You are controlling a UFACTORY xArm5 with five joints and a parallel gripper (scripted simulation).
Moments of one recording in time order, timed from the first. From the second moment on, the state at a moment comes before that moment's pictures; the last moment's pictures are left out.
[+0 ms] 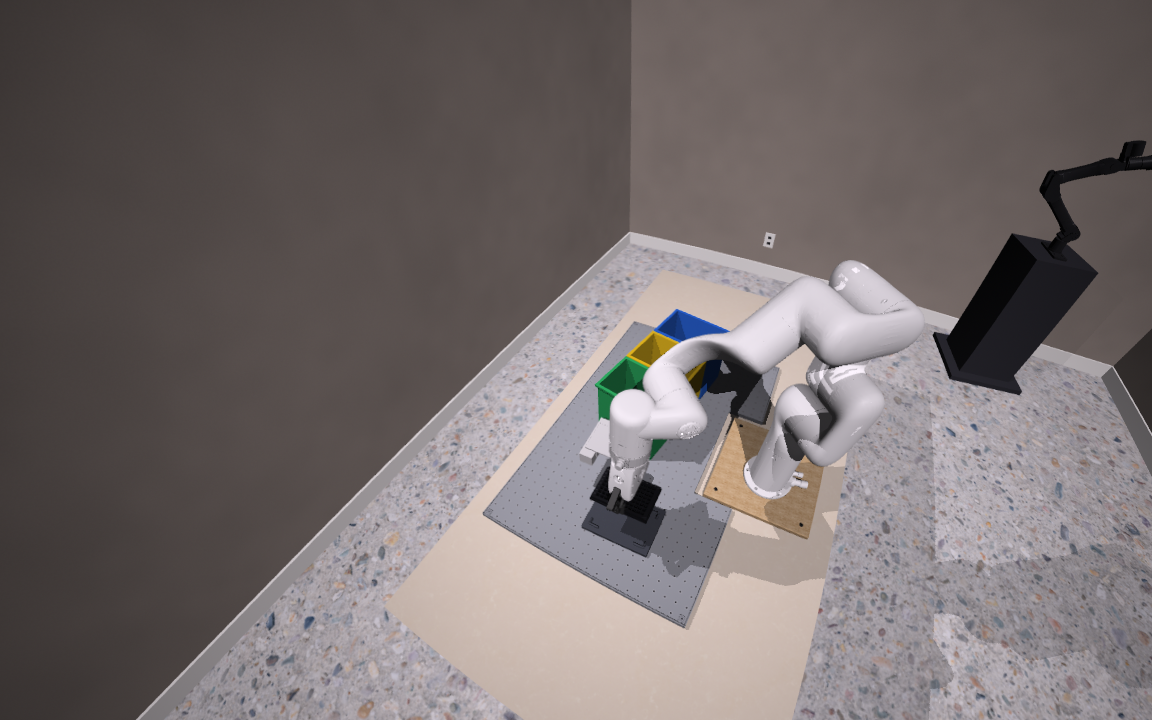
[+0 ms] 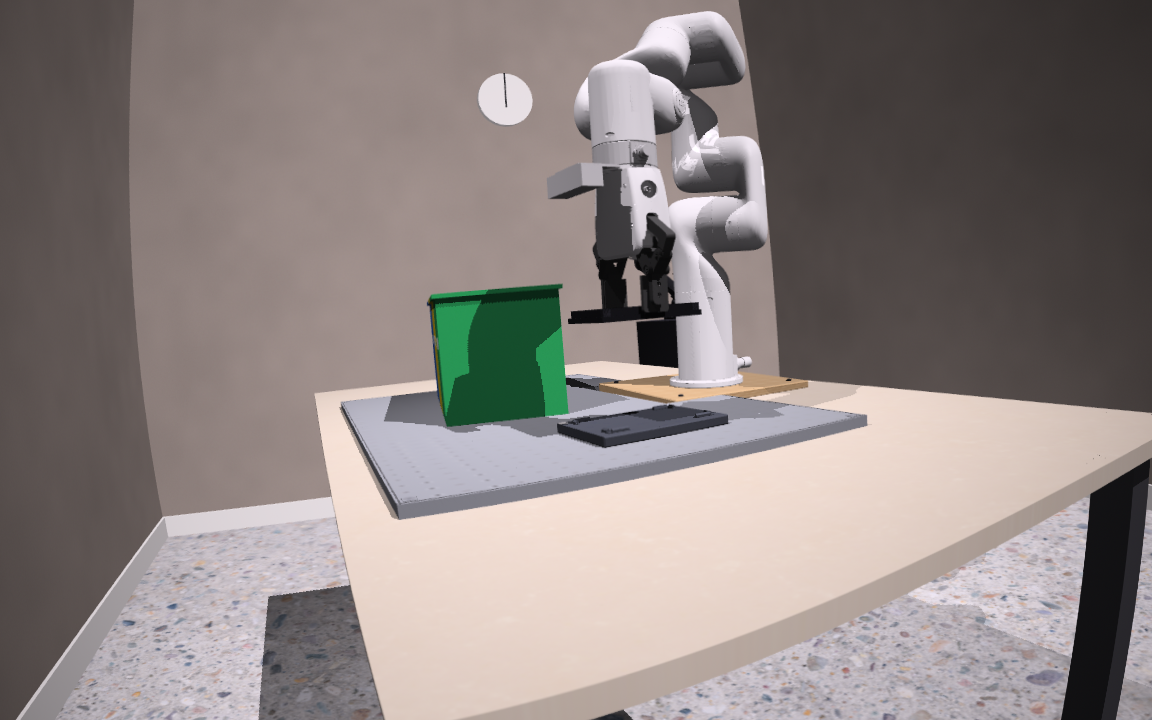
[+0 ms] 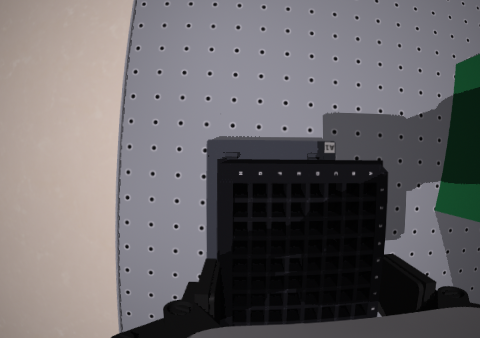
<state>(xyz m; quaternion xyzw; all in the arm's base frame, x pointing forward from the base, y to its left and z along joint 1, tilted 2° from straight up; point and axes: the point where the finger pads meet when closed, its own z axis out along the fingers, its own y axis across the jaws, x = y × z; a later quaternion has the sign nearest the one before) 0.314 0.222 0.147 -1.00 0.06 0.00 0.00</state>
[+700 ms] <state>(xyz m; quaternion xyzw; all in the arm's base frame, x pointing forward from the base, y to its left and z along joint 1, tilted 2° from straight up) 0.314 0.221 0.178 -1.00 0.06 0.00 0.00</state>
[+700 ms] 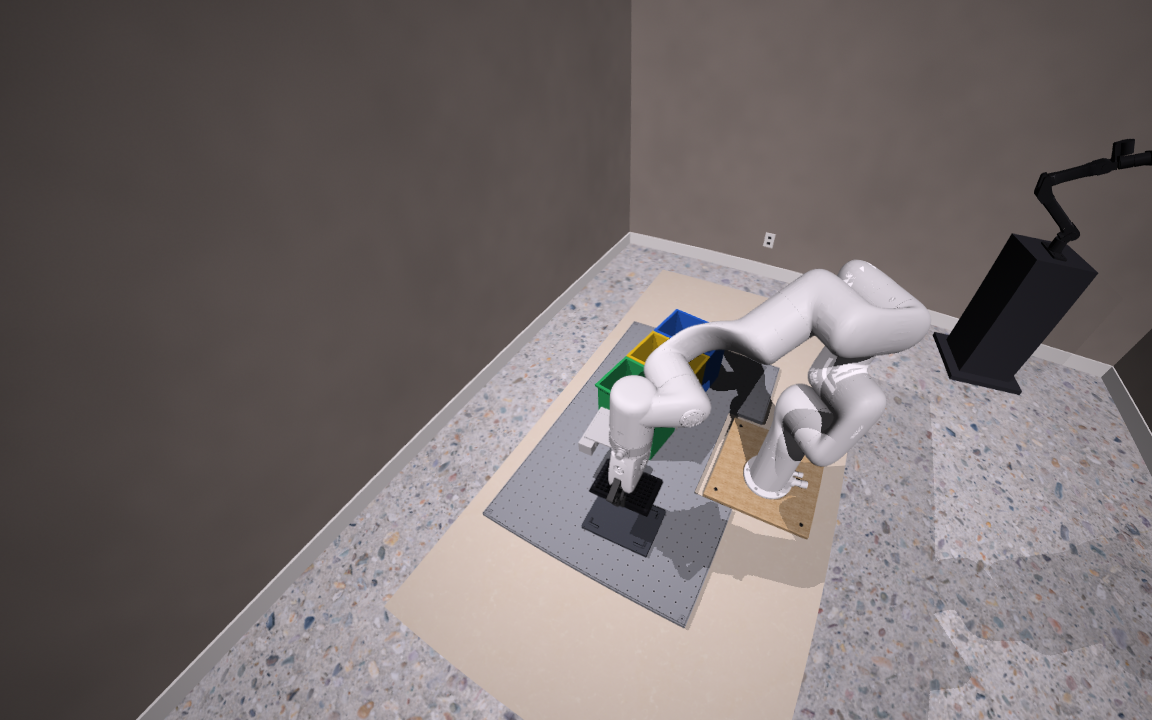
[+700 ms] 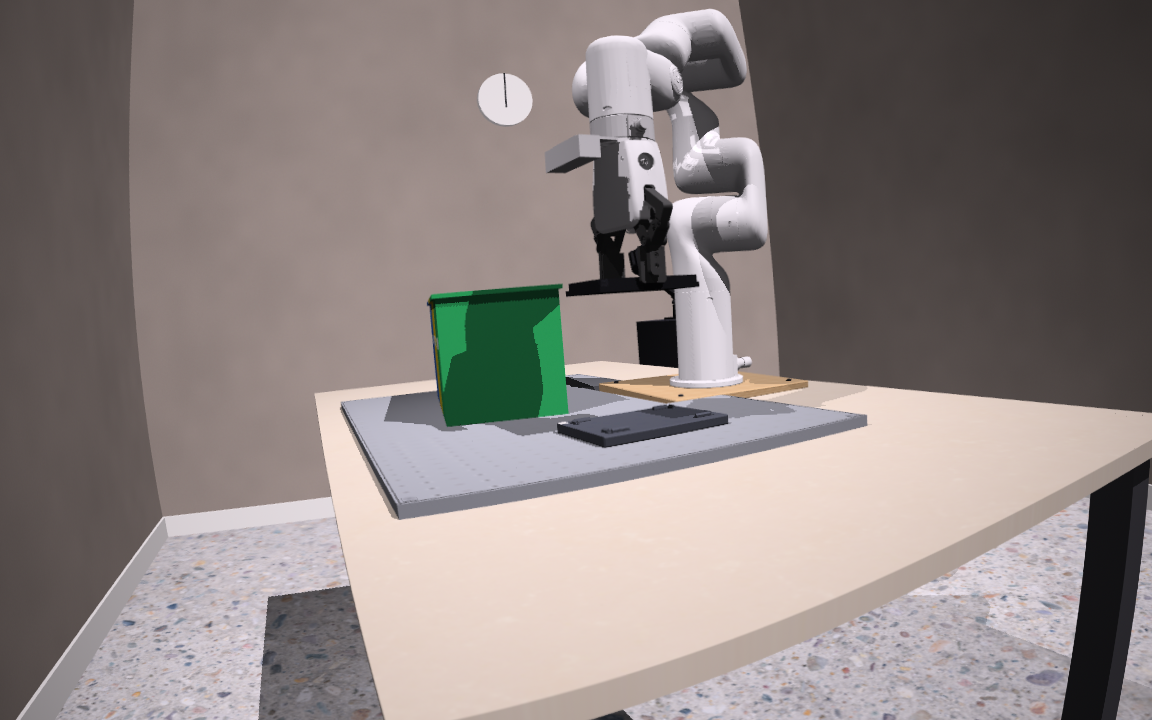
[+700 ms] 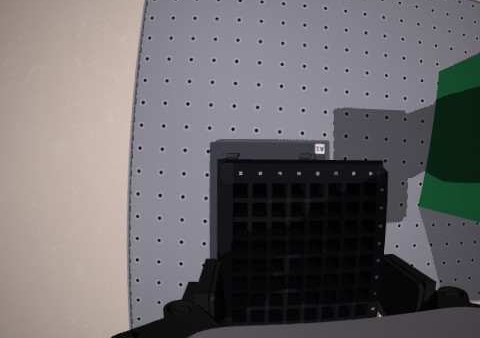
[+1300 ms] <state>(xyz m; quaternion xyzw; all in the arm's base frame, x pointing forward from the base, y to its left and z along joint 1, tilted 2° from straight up) 0.314 0.220 0.205 -1.00 0.06 0.00 0.00</state>
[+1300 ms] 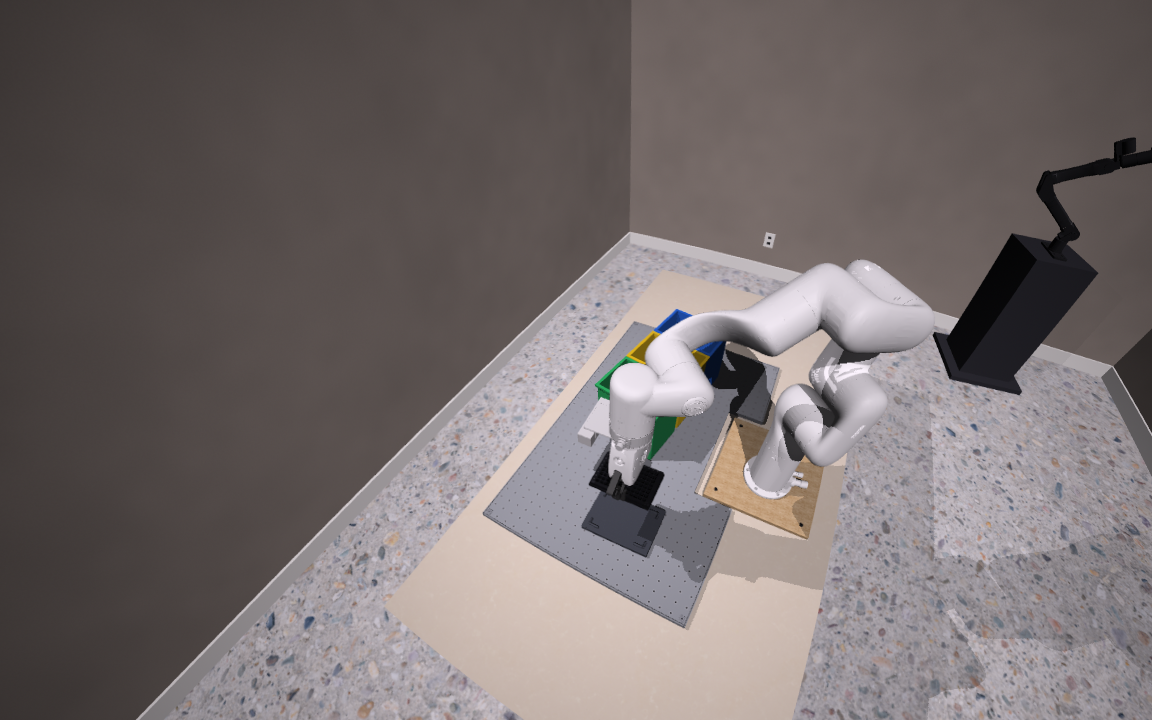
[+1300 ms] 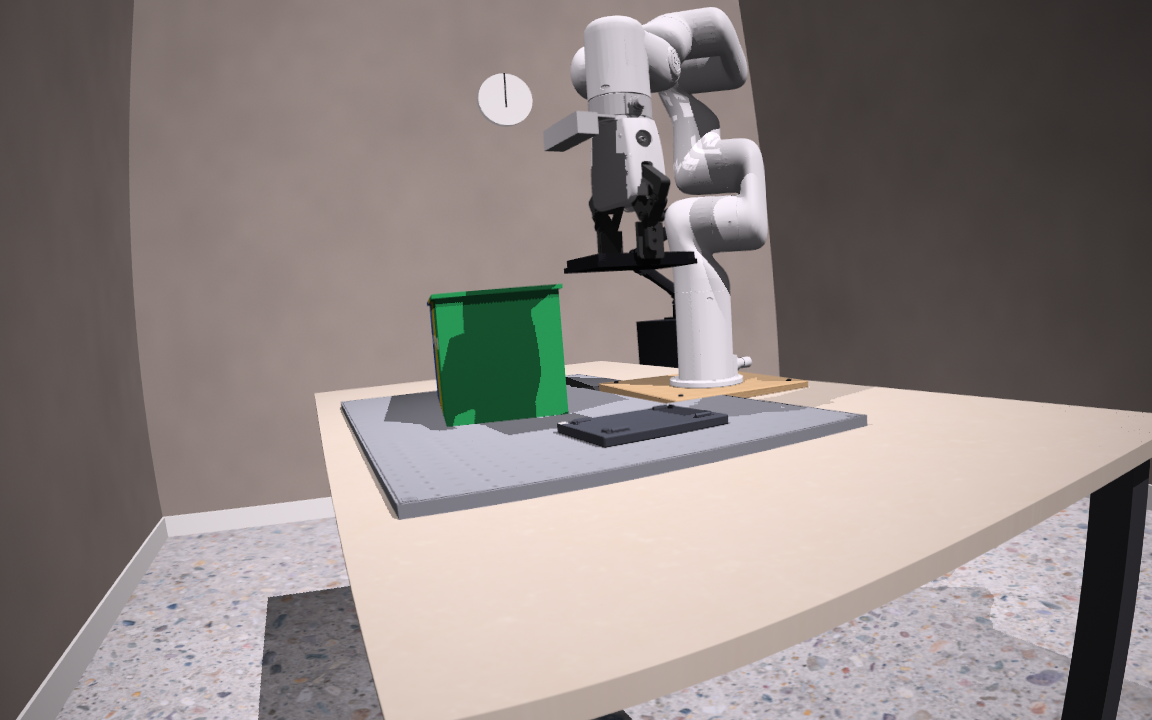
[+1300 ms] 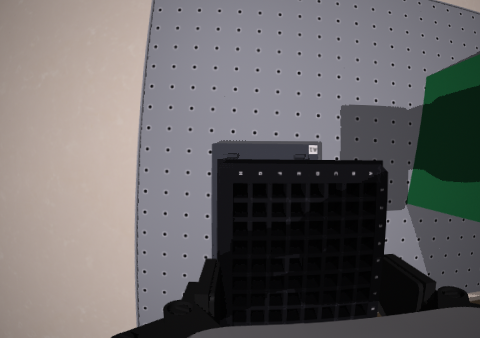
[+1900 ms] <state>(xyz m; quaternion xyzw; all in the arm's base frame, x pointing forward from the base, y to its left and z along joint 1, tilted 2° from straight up) 0.314 0.219 0.232 -1.00 0.06 0.00 0.00</state>
